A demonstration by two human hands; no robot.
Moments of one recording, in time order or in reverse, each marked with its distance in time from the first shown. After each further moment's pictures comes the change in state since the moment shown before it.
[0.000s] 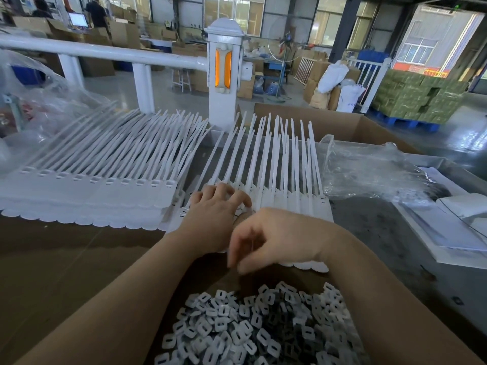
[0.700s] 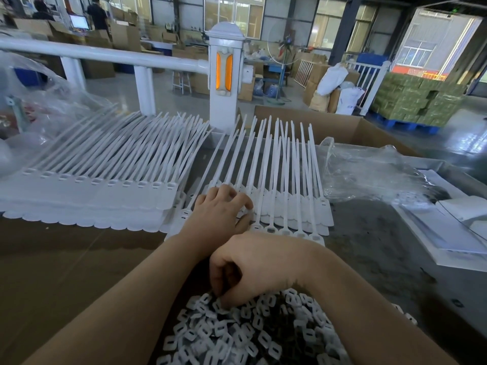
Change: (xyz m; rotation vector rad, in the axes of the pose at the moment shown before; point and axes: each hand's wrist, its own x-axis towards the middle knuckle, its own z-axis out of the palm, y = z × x) left_hand 0.003 0.001 0.008 -0.089 0.109 -0.010; right_hand 0.014 -0.024 0.027 -0.249 -0.094 -0.035
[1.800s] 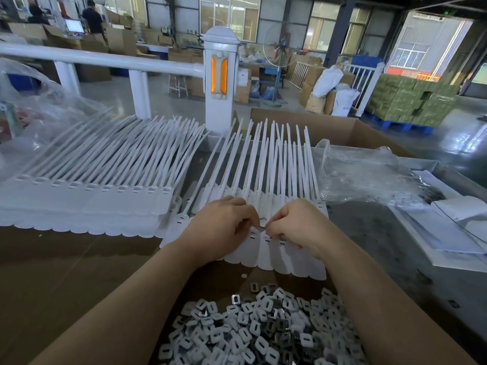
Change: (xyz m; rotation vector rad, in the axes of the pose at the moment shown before) left_hand -0.005 0.012 -0.017 -0.157 0.070 0.293; right_hand -0.009 0.074 -0.012 0.465 0.646 0.672
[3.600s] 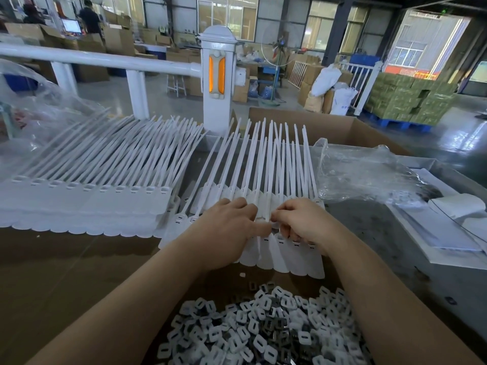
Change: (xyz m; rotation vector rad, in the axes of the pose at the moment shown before) left_hand 0.004 0.024 -0.015 0.348 -0.283 0.159; right_hand 0.009 0.014 -0.008 0.132 -0.050 -0.004
